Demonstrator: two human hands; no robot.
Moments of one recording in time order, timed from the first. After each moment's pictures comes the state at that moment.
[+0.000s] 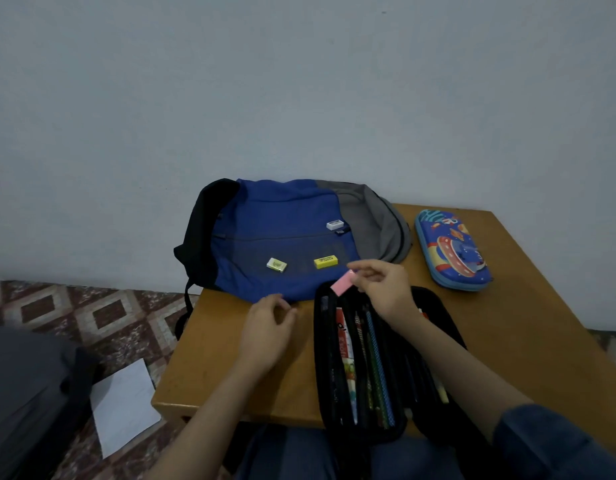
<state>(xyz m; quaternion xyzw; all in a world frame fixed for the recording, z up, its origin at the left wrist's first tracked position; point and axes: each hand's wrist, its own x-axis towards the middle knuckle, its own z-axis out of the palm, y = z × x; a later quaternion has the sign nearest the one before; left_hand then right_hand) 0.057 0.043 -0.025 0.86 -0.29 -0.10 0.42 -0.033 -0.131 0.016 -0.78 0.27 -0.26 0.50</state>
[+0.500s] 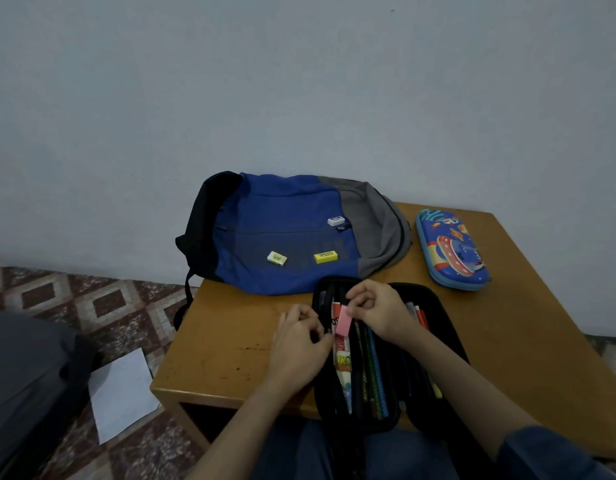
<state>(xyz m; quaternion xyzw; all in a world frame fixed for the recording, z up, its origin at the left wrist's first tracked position) 0.006 0.030 -0.022 0.85 -0.34 -0.13 0.39 -0.053 -0.126 -0.001 -0.86 0.25 -0.11 0.44</state>
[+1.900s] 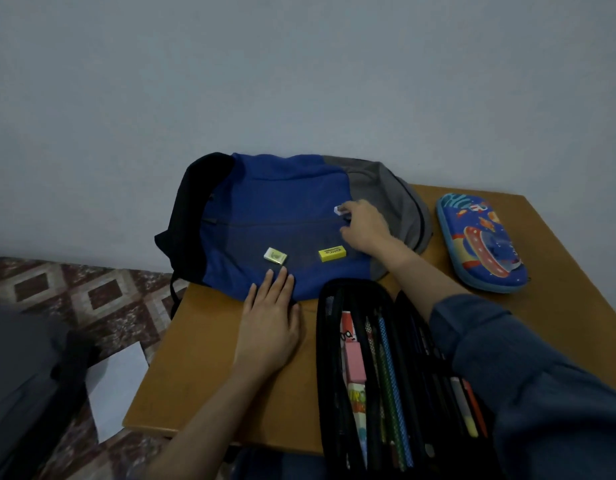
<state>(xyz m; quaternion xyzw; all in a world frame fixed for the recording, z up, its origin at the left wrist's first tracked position) 0.080 0.017 -0.054 0.91 -0.37 0.01 0.18 0.087 -0.205 0.009 -0.94 0.26 -0.10 0.19</state>
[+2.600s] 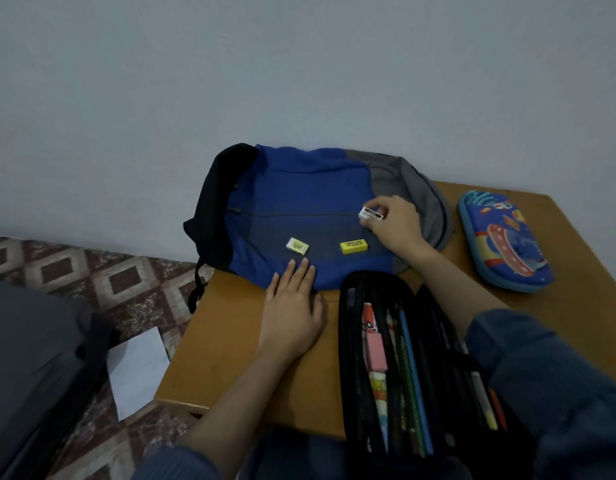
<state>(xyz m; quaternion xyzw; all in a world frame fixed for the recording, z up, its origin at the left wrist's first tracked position) 0.079 0.018 -0.052 0.90 -0.37 0.00 0.21 0.070 -0.197 0.011 -0.90 0.29 -0.20 0.26</state>
